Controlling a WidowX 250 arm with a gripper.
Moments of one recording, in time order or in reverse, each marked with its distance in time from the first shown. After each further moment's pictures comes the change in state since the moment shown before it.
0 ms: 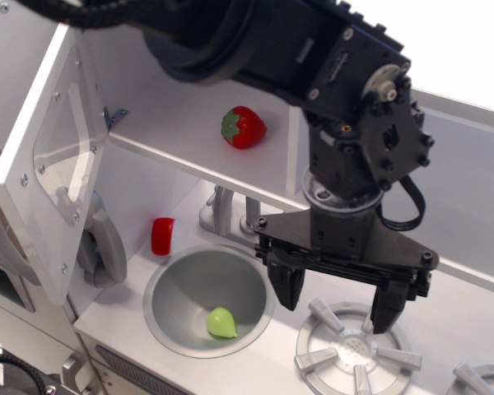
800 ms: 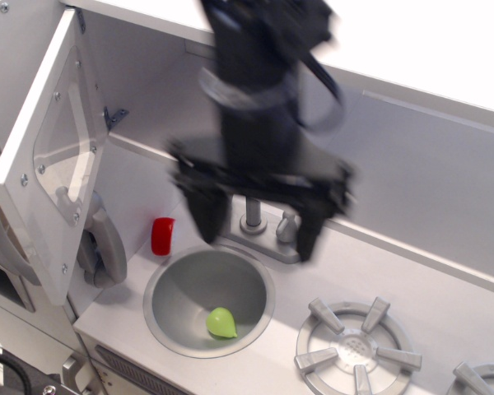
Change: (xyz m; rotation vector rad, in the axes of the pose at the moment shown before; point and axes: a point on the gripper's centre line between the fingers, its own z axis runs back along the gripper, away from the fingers) arm 0.001 0.056 0.070 -0.025 0.008 0.004
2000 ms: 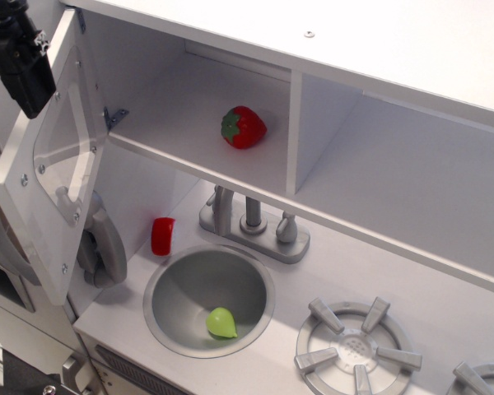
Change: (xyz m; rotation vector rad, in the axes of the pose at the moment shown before) arm 0.023 0.165 0.050 0.016 -0.084 0.127
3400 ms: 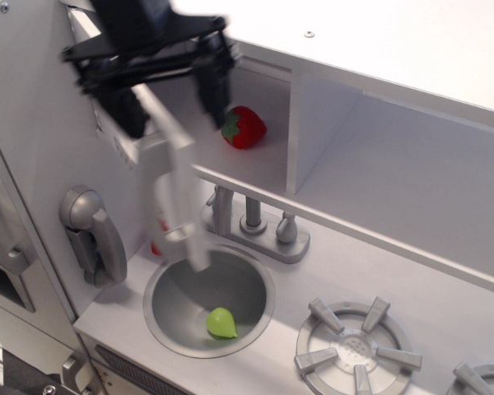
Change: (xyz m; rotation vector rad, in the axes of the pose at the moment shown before) arm 0.015 -0.124 -0.030 -0.144 0.031 0.116
